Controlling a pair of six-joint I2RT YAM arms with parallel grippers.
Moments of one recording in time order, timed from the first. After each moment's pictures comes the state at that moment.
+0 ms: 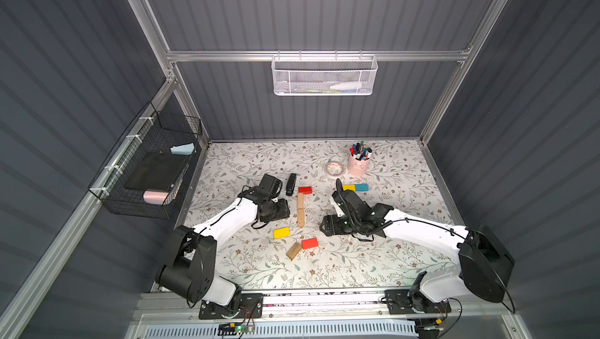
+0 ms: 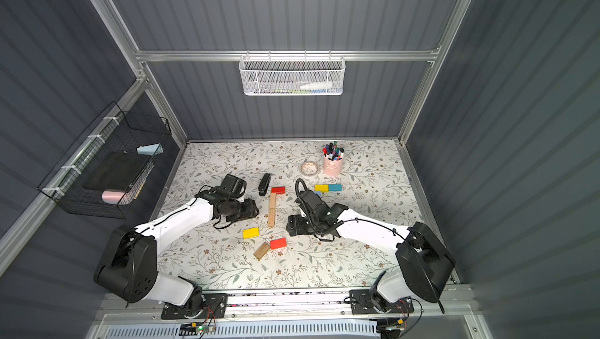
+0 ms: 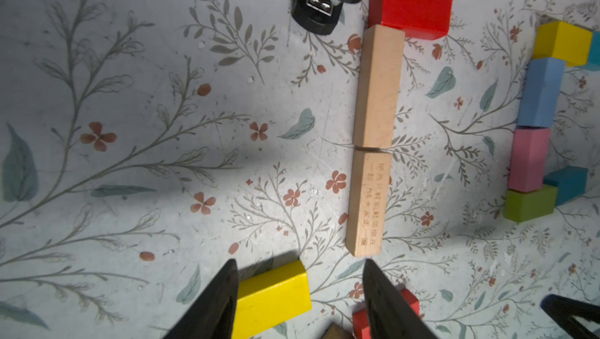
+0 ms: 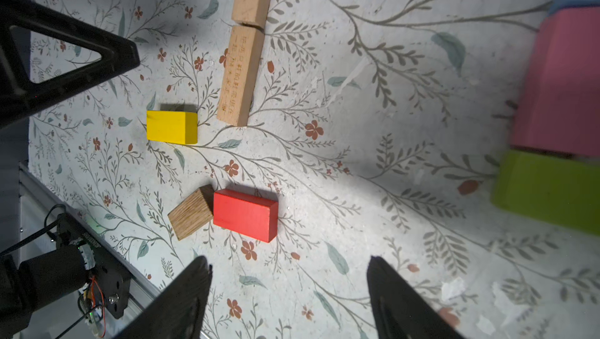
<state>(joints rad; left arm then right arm) -0.42 1.46 0.90 -0.56 0.17 -0.53 0.90 1.46 0.90 -0.44 -0.10 0.68</state>
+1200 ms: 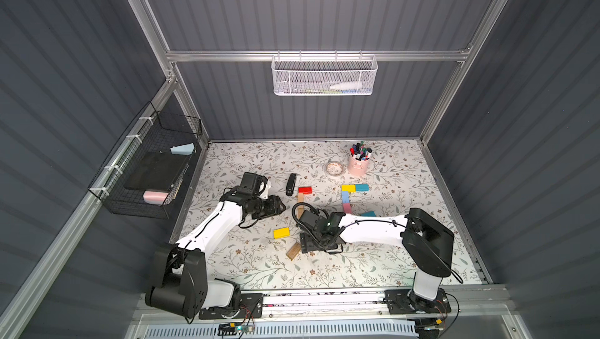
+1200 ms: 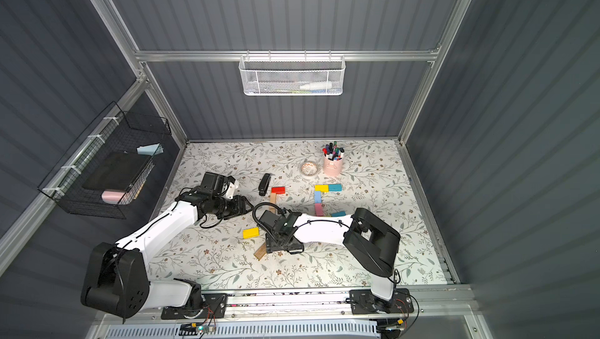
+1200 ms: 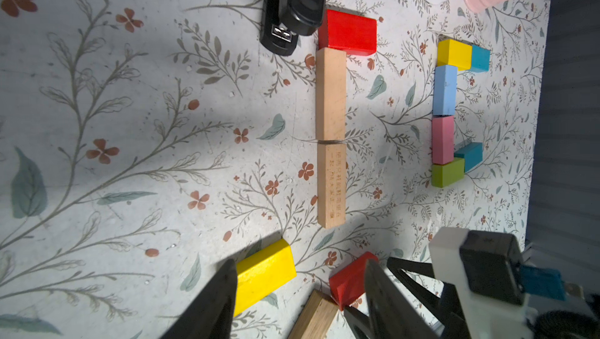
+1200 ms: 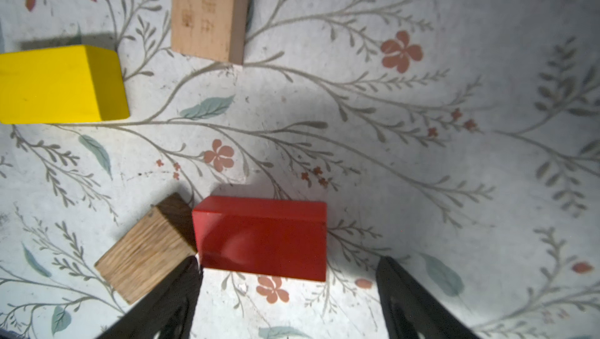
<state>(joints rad) -0.27 1.36 0.89 -0.57 0.39 -0.41 1.14 1.84 1.16 -0.60 0.08 0.91</state>
